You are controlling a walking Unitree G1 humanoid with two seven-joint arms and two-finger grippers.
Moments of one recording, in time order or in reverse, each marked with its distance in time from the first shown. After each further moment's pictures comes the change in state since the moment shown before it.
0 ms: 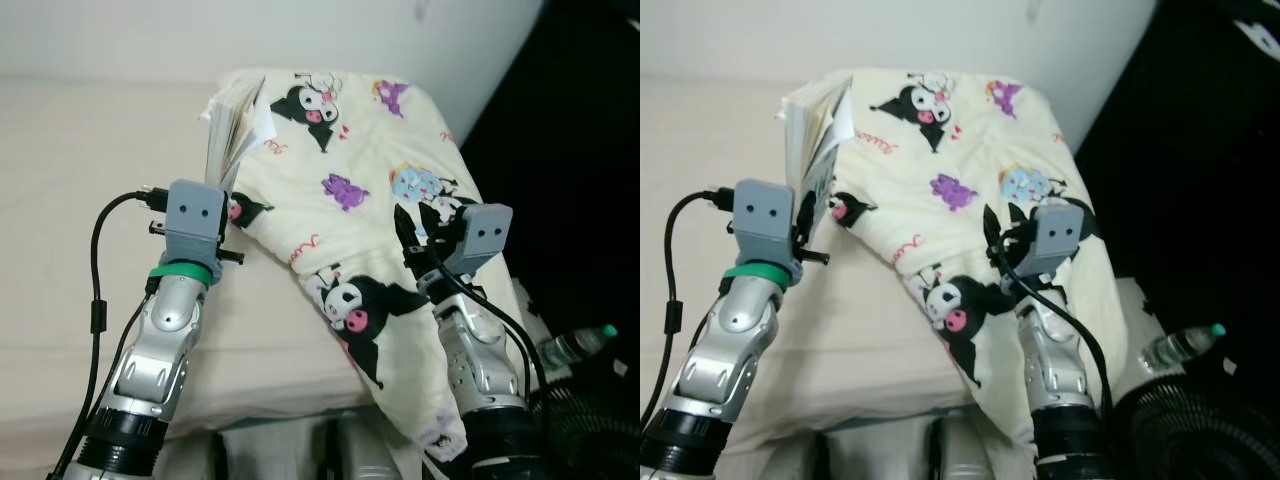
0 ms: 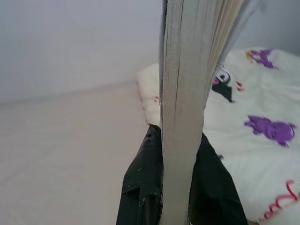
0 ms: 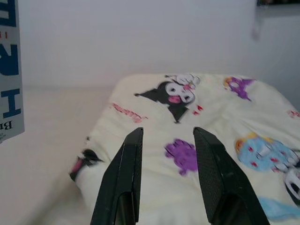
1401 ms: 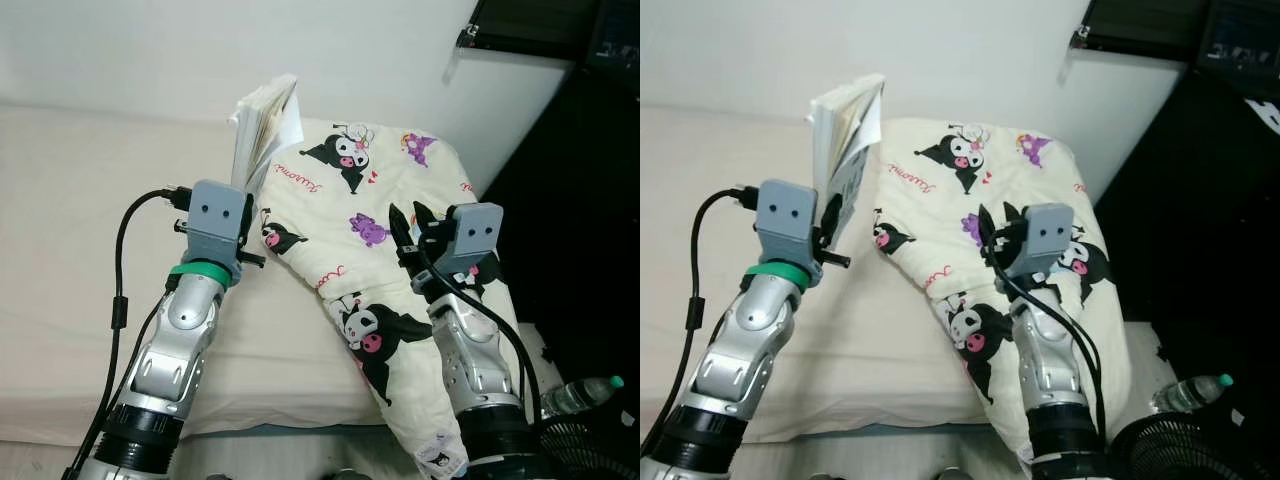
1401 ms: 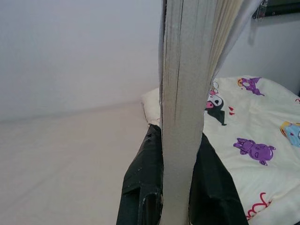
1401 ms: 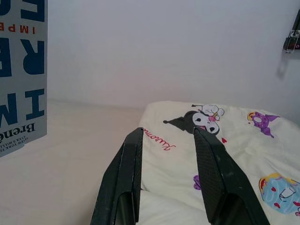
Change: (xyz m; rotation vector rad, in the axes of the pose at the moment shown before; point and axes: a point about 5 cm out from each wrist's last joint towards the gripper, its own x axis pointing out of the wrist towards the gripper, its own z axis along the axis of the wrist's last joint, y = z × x) left arm 0.000 -0.019 0.001 -0.032 0.005 -0.103; right arm 0.002 0.006 -0.003 -0.023 0.007 -0.014
